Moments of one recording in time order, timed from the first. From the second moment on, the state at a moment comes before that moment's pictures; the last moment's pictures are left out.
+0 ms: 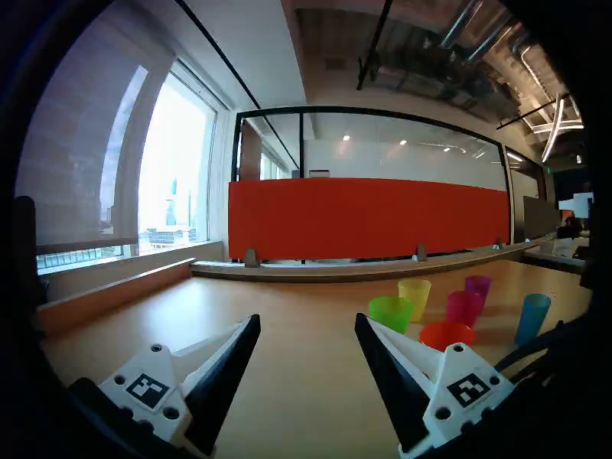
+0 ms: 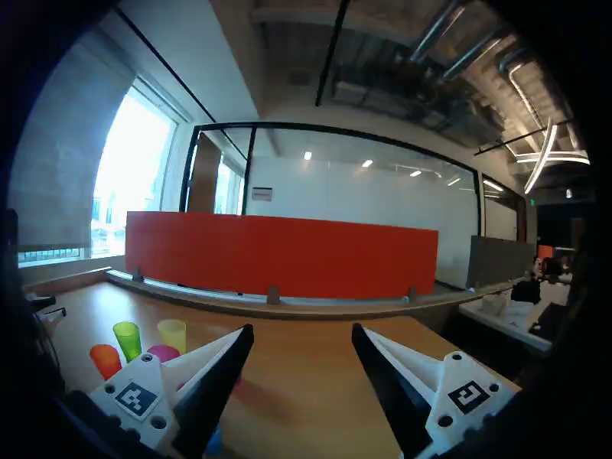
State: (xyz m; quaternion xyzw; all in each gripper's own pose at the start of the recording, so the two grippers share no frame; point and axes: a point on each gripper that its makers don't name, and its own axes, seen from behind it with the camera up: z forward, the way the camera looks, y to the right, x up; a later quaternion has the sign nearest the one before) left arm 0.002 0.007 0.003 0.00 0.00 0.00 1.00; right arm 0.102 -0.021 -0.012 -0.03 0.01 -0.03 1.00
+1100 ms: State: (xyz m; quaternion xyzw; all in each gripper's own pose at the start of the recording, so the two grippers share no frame) left arm 0.001 0.006 0.004 0.00 0.00 0.00 1.00; right arm 0.001 0.000 0.004 -0.02 0.00 0.00 1.00
